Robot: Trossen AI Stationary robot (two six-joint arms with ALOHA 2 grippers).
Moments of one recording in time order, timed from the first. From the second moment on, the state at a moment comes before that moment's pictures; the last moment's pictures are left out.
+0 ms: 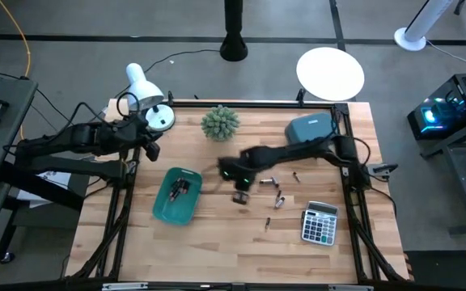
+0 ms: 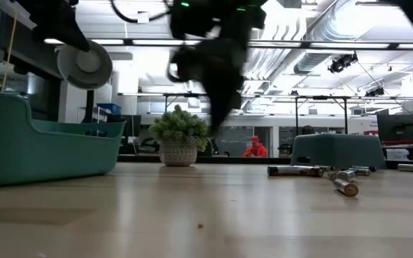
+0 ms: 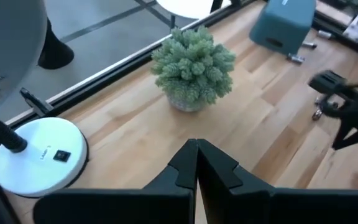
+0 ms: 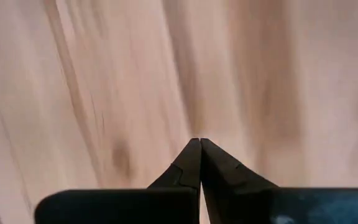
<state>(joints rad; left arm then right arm) 0.10 0.67 0.89 -0.94 -0.48 -0.51 0.03 2.10 1.68 -0.91 -0.13 0.26</state>
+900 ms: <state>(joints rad) 0.10 0.73 0.89 -0.92 -0.49 -0.52 0.18 1.57 0.89 -0.66 0.03 1.58</state>
